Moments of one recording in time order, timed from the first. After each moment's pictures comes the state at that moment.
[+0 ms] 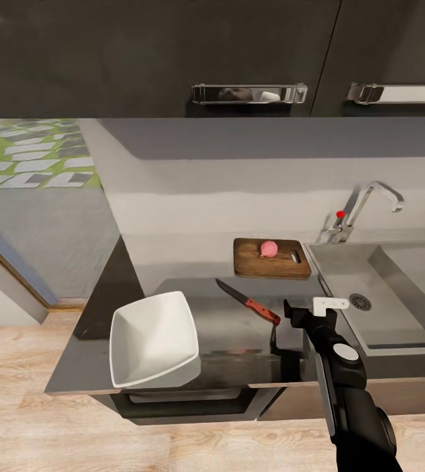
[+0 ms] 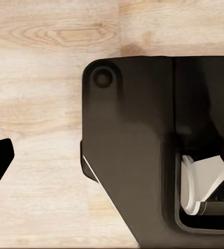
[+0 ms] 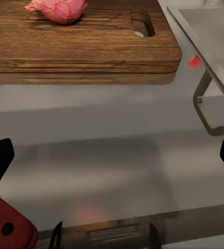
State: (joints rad) left arm 0.42 0.00 -0.20 -0.61 0.08 -0.51 0.18; right arm -0.37 0.17 -0.19 -1.58 0.26 0.46 0.09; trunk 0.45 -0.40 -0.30
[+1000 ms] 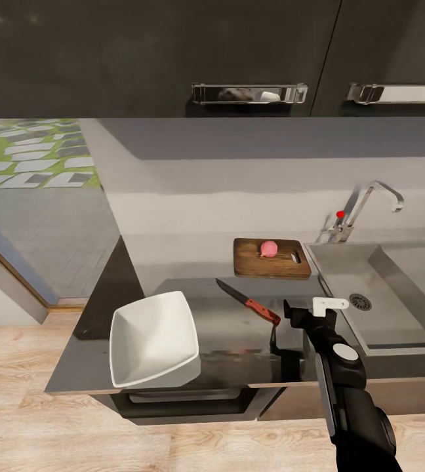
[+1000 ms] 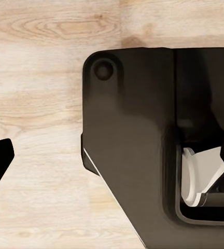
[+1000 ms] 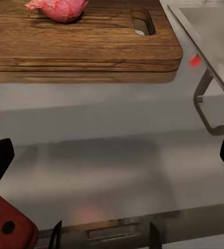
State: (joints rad) left arm 0.41 0.00 -0.20 -0.59 0.08 -0.51 0.17; right arm -0.37 0.17 -0.19 -1.58 0.26 0.46 0.09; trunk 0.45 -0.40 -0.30
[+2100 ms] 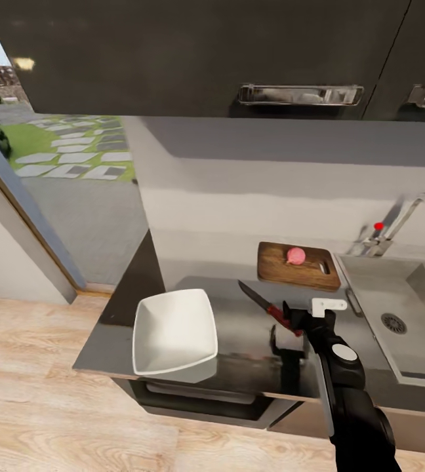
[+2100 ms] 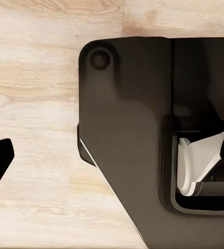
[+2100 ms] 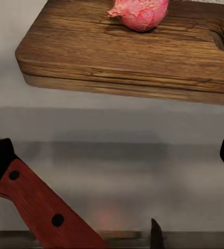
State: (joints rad) left arm 0.41 -0.02 -0.20 -0.56 0.08 -0.51 0.17; right arm -0.37 0.17 -0.19 -1.57 0.26 0.46 0.09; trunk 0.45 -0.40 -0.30
